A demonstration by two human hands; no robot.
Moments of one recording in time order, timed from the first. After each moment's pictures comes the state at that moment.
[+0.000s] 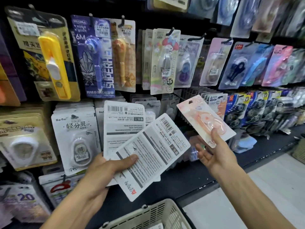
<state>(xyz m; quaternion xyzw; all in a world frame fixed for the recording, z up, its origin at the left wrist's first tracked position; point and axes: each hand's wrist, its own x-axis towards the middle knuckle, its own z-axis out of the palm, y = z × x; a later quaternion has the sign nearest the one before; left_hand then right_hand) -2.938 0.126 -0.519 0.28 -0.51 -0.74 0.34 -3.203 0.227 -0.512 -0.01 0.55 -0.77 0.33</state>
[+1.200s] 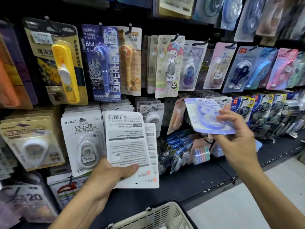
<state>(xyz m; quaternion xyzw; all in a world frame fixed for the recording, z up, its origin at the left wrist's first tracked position) -2.933 0.122 -0.525 0.34 -0.54 -0.69 0.33 -3.227 0.249 -0.488 -0.51 0.62 -0.59 -0.10</state>
